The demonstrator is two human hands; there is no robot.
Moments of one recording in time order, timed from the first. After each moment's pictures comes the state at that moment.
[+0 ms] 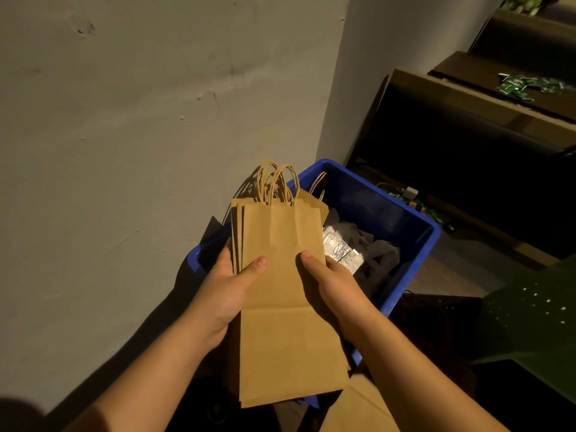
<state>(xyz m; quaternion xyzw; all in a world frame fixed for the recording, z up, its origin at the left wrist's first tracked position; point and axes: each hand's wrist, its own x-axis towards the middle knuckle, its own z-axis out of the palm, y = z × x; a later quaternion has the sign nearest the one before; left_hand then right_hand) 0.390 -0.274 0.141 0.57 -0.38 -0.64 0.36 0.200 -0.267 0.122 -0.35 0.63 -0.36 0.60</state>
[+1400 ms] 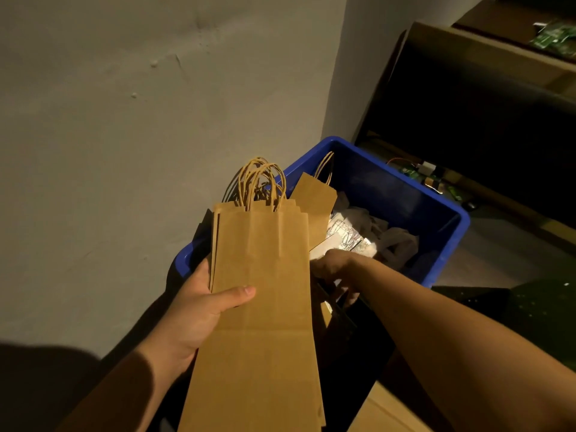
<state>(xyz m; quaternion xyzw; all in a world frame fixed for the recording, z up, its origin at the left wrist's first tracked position) 0.414 -0.285 0.122 0.59 -0.35 -0.66 0.31 0.166 -0.371 0.058 -0.38 0.70 0.11 0.59</state>
